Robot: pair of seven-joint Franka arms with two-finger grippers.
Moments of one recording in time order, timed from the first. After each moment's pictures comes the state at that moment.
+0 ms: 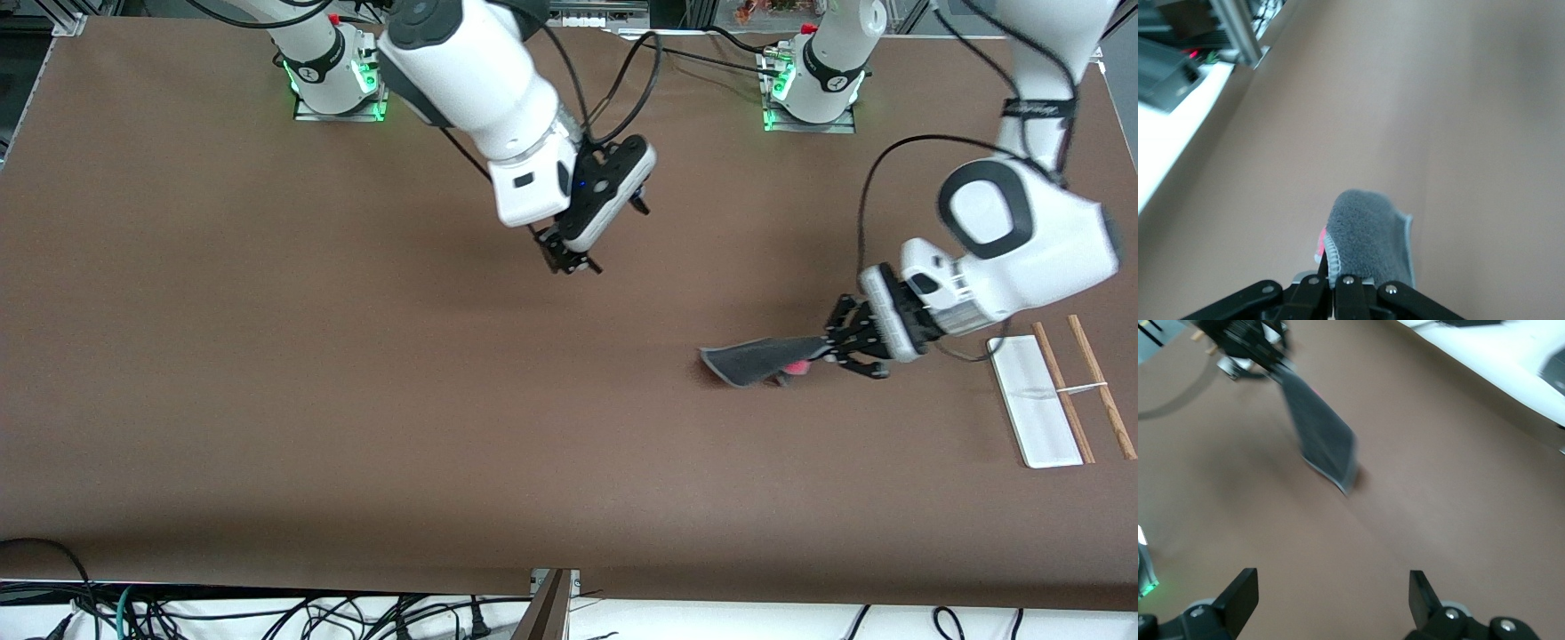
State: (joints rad) left arm 0.18 0.24 -0.19 -1.92 -0.67 2.26 1.71; right arm 0.37 0.54 0.49 -1.19 0.01 2.10 -0.06
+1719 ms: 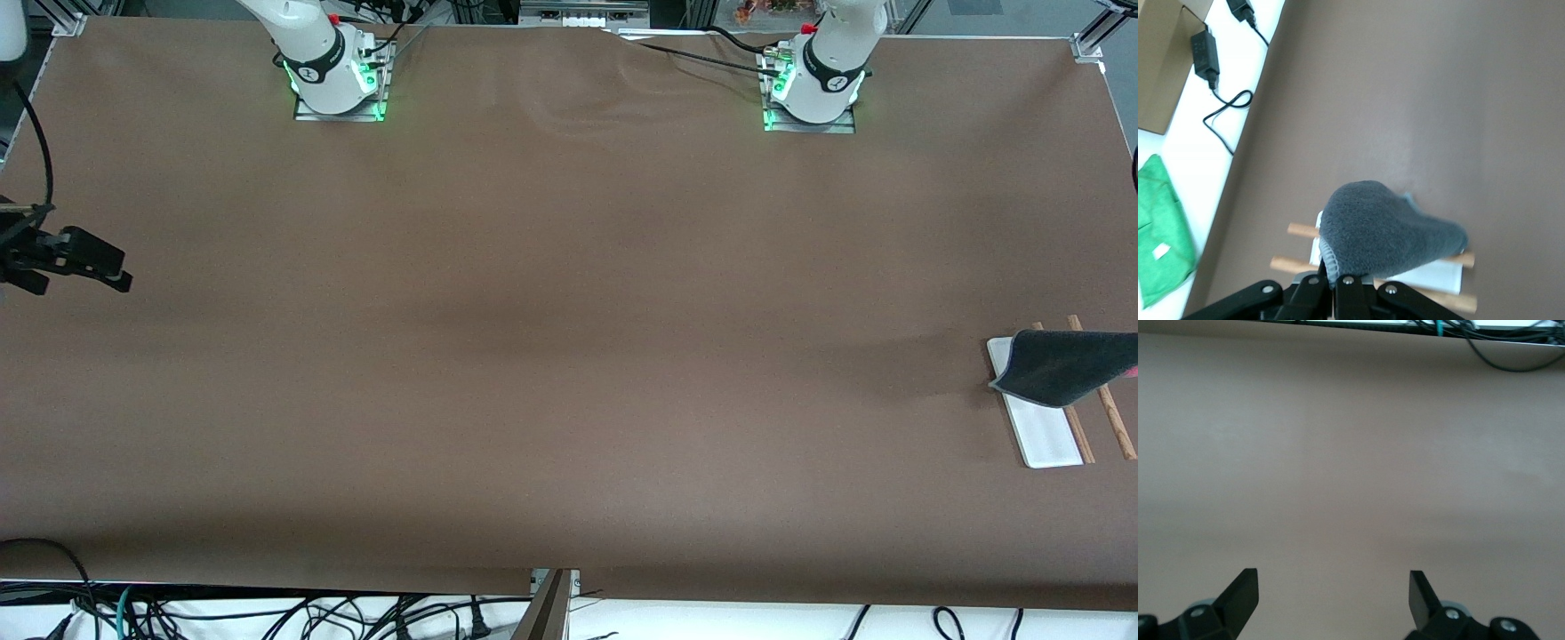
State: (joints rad) left arm 0.52 0.40 0.05 -1.53 -0.45 2.07 2.11; right arm -0.01 0.21 -0.02 -1.34 -0.04 1.61 -0.06
